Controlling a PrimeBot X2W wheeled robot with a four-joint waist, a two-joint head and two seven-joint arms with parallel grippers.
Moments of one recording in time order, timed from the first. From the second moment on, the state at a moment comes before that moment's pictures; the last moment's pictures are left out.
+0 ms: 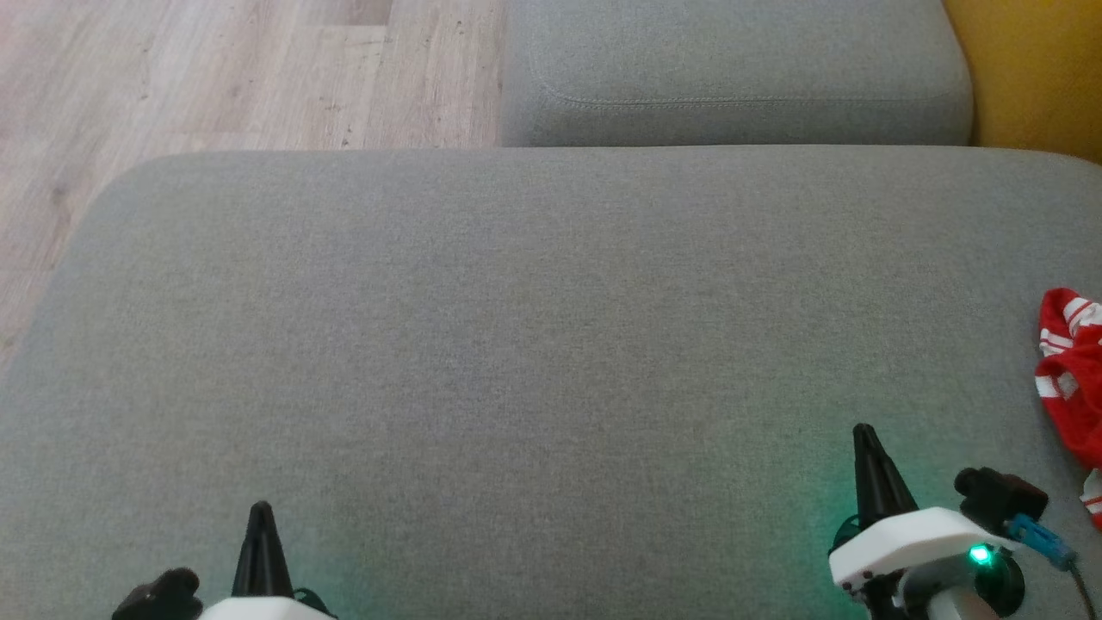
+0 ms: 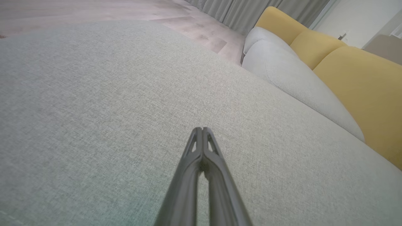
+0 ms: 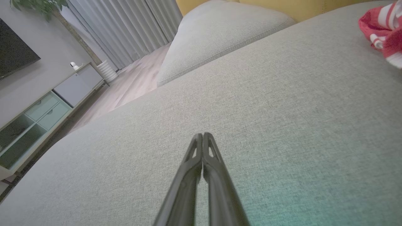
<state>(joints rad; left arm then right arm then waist) 0.04 0.05 -0.04 0.44 -0.56 -0.04 -0.17 -0.05 -0.05 0.05 0.53 0.47 0.13 -0.17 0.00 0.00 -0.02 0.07</state>
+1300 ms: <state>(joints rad) 0.00 0.05 0.00 0.38 -0.97 -0.07 -0.06 -0.05 -0.04 -0.02 0.43 0.92 0.13 -0.06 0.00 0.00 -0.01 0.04</state>
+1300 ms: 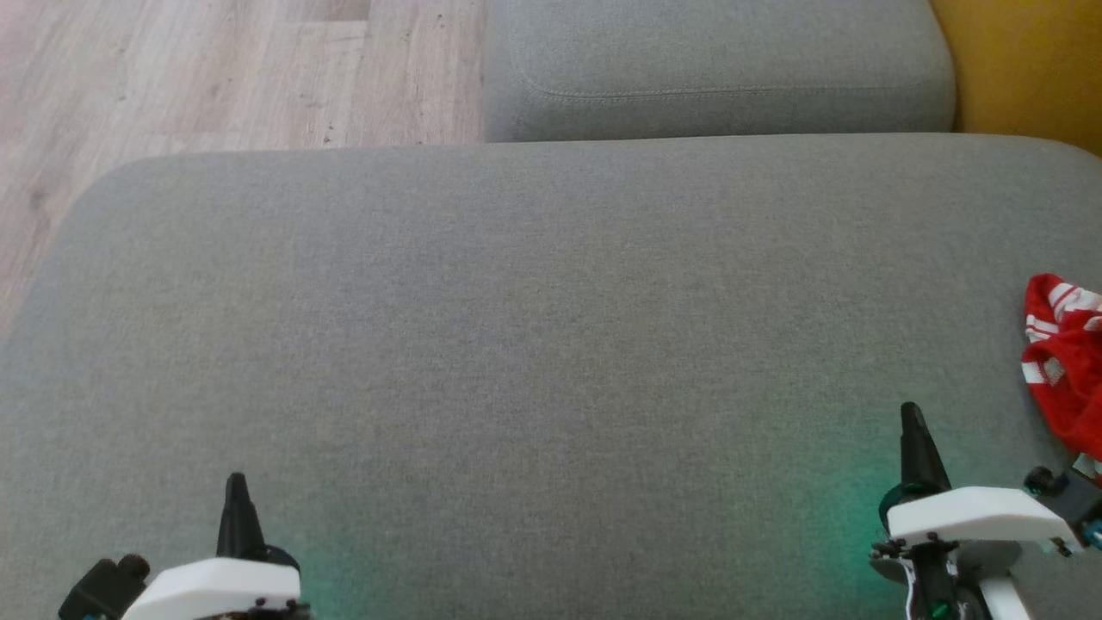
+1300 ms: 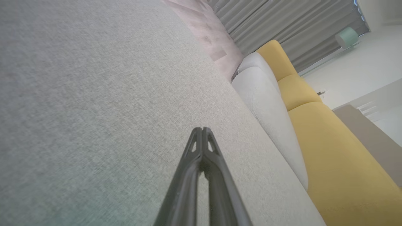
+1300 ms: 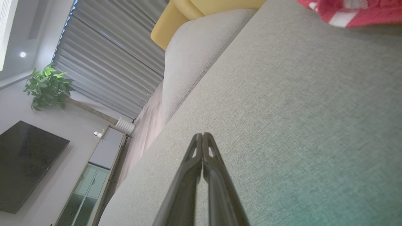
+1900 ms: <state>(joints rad) -0.02 0.05 0.03 0.35 -1.16 -0.09 -0.01 -0.05 -0.04 -0.06 0.39 1.12 0.13 -0.01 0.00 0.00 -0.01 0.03</state>
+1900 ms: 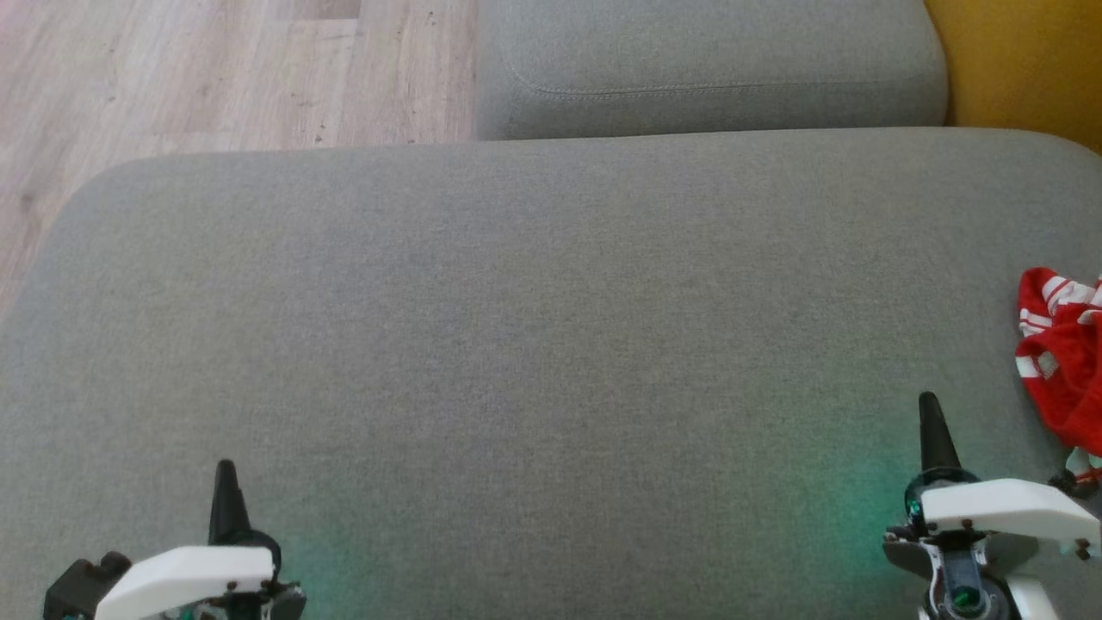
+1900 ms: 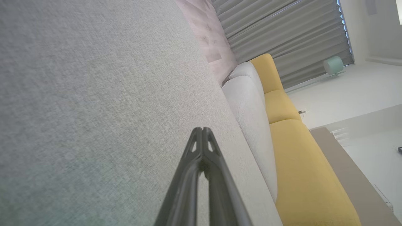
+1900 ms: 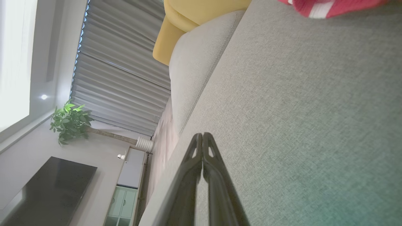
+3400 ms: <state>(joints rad) -0.06 0.04 0.07 0.28 -1.60 -0.12 0.11 -0.06 -0.04 -0.13 0.29 1.60 0.13 0.11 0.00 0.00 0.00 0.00</state>
